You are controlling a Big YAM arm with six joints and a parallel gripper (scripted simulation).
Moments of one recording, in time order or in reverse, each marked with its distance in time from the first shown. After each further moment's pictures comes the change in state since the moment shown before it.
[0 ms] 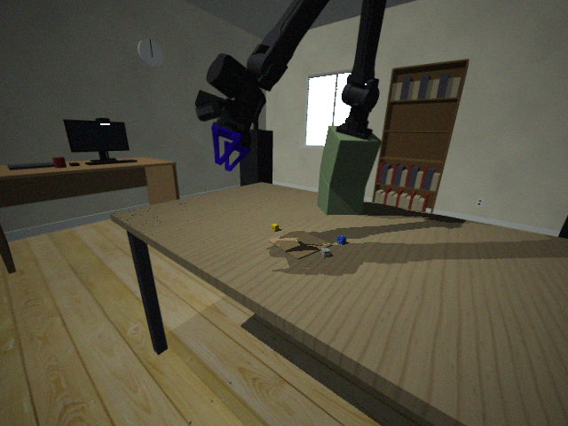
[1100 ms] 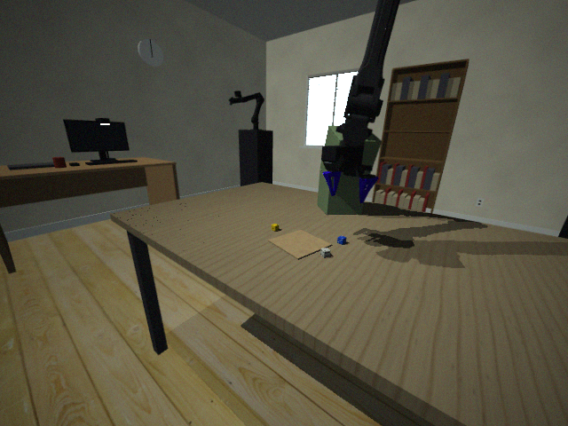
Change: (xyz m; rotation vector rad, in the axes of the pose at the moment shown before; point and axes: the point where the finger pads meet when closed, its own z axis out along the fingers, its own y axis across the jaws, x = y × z) arm 0.337 -0.096 -0.043 0.166 0.414 -0.737
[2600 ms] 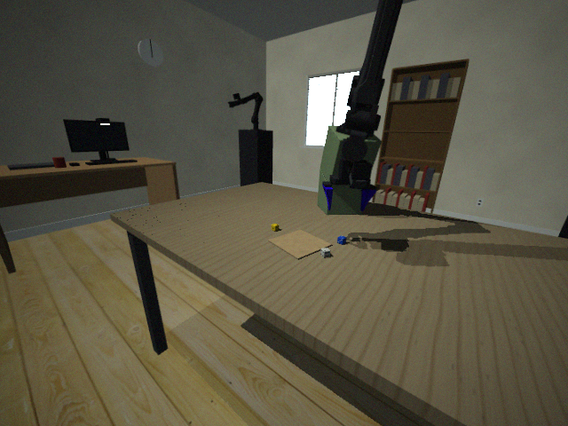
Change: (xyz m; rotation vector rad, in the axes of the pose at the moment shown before) arm 0.002 0.000 0.035 0.002 0.010 -0.815
